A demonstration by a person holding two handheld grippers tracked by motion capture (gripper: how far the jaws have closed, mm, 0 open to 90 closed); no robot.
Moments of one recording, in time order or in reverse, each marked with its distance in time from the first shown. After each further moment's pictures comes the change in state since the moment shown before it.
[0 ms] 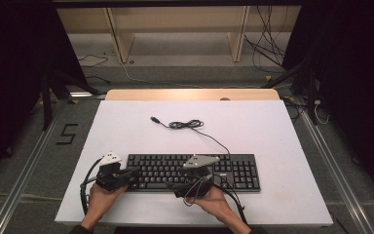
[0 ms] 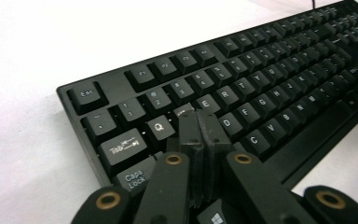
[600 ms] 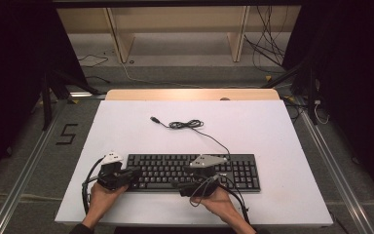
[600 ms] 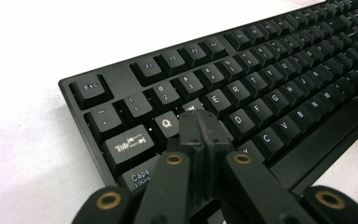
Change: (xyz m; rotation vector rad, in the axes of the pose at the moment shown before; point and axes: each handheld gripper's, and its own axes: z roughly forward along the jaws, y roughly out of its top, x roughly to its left) left arm 0.002 0.000 0.006 0.027 0.012 -0.002; right arm -0.005 -0.003 -0.014 -0.041 -0.028 0.009
